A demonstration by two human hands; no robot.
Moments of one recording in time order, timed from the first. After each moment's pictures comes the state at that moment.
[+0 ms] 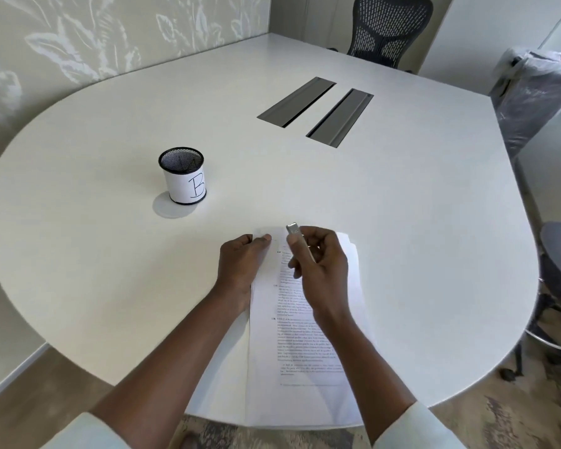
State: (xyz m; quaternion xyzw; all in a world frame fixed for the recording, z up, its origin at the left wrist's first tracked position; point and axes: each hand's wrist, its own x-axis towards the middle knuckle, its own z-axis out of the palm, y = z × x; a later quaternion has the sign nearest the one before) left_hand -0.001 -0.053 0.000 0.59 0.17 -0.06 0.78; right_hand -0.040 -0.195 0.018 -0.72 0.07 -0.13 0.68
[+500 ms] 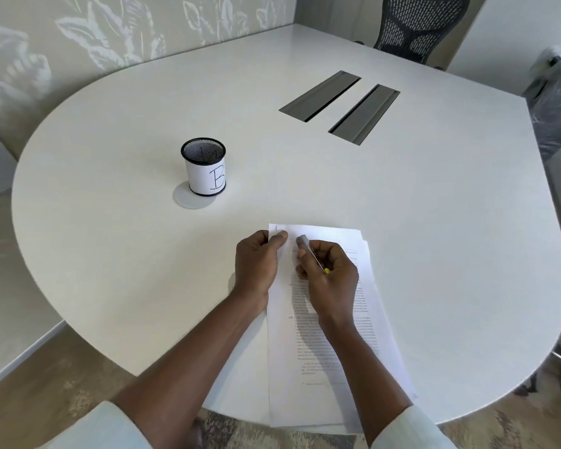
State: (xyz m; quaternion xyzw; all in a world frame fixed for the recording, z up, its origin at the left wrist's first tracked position) left_hand -0.006 -0.057 -0.008 0.60 0.19 0.00 0.78; right_hand -0.035 -0.185 -0.015 -0.74 0.10 -0.13 0.65
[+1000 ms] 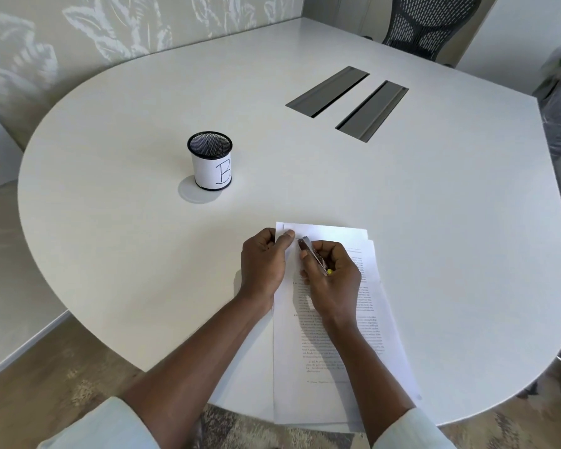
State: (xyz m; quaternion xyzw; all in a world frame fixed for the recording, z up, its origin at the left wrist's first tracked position) left_hand -0.014 -0.059 -0.005 0.64 0.15 0.04 0.75; right_hand -0.038 -0.187 -0.024 -0.78 0.07 -0.13 0.61
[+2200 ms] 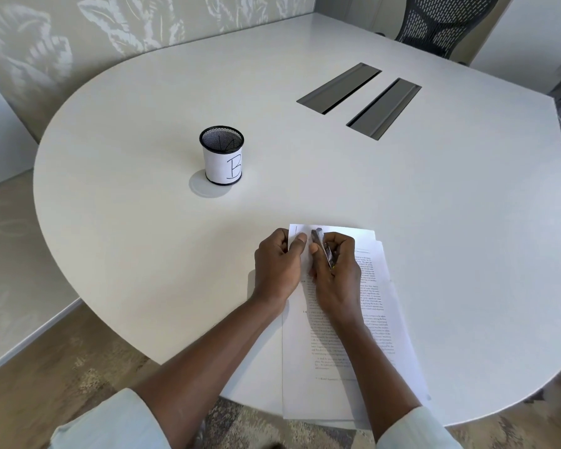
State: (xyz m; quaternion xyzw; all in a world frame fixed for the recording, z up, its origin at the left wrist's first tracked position) left_hand -0.021 -0.068 -0.012 0.70 0.15 0.07 0.69; right_hand -0.033 -0.185 -0.026 -0.83 0.01 -0.12 0.54
